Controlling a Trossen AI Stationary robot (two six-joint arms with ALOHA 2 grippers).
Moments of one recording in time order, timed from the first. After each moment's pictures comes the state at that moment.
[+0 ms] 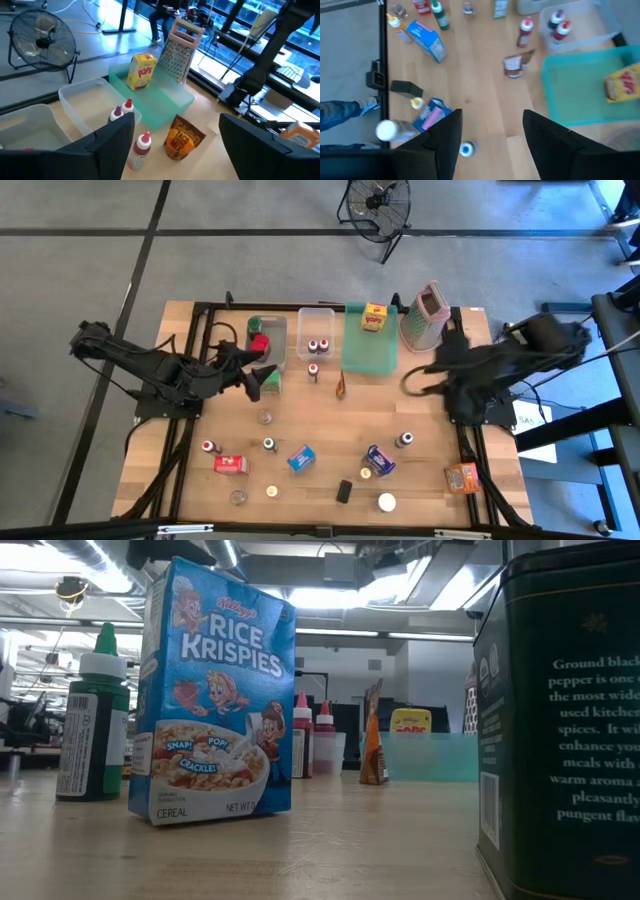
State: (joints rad) left arm -0.35 0.93 0.88 -0.39 -0.89 -0.74; right arm 0.44 1.26 1.85 -1.57 0.28 0.55
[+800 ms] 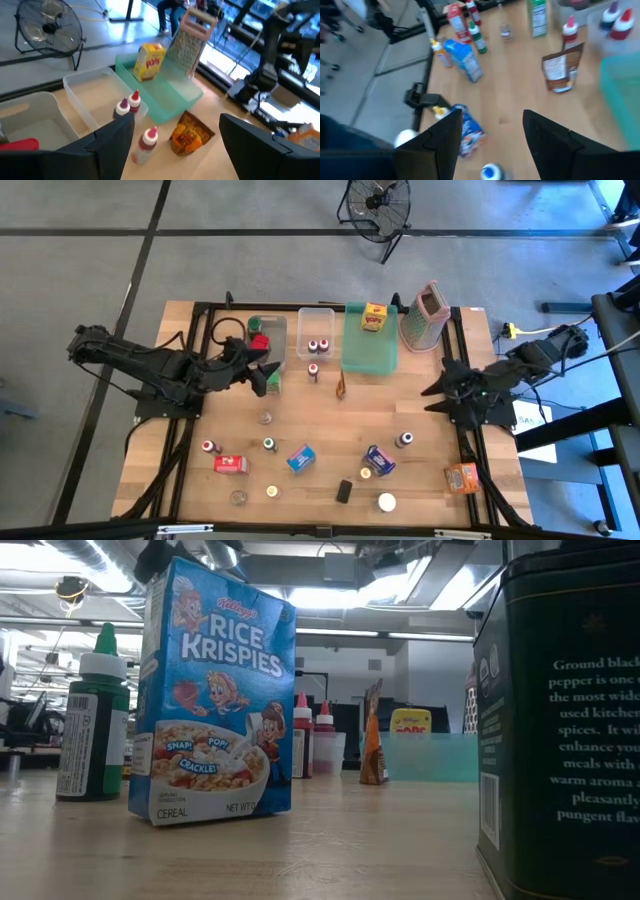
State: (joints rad) left arm -0.25 0.96 0.87 -0.41 -0.79 -0.77; right arm 0.55 0.59 0.88 -0.84 0.27 0.61
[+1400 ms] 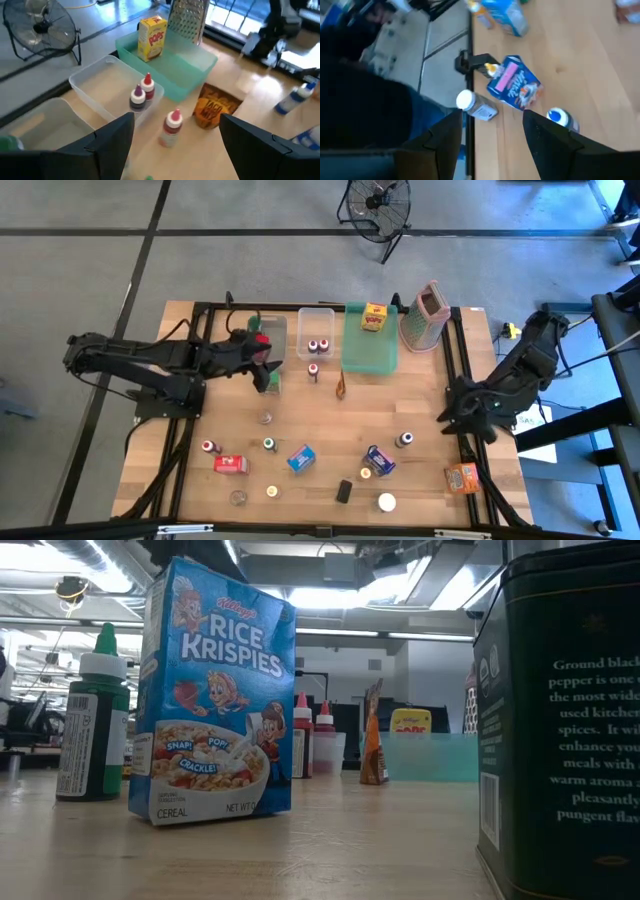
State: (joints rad) left arm -0.04 0.96 0.87 -0.47 -0.51 -0.48; right arm 0.88 0.59 0.87 -0.90 0.30 1.08
